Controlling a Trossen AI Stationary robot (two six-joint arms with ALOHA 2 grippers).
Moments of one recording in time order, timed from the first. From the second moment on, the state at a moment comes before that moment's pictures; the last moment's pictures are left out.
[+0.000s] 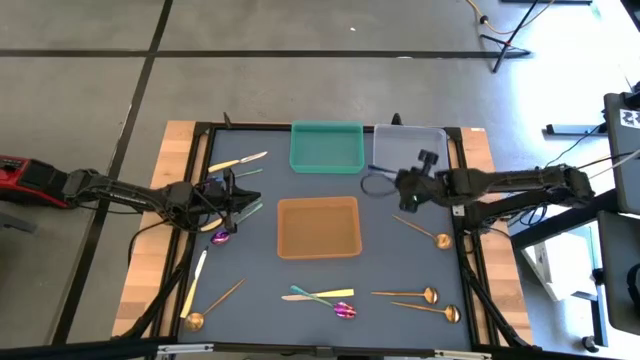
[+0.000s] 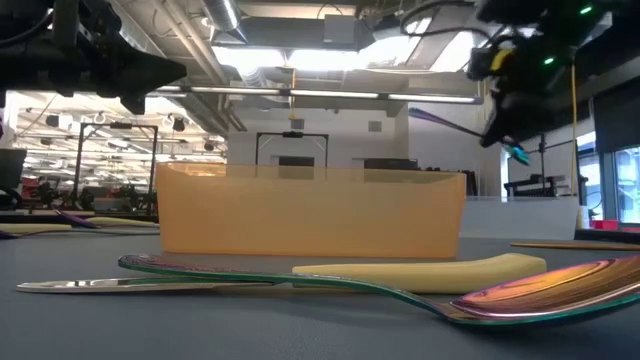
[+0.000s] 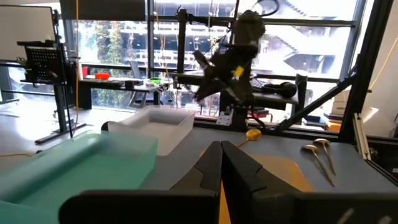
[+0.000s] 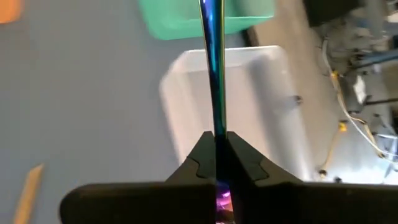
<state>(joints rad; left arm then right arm) -0.09 0.43 0.01 0.53 -0.31 -0.04 -0.06 1.08 0.78 -0.81 0.65 -0.02</state>
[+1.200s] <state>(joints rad) -0.09 0.43 0.01 0.55 -0.29 -0.10 -0.71 1.08 0.60 -0.40 0.36 -0.18</state>
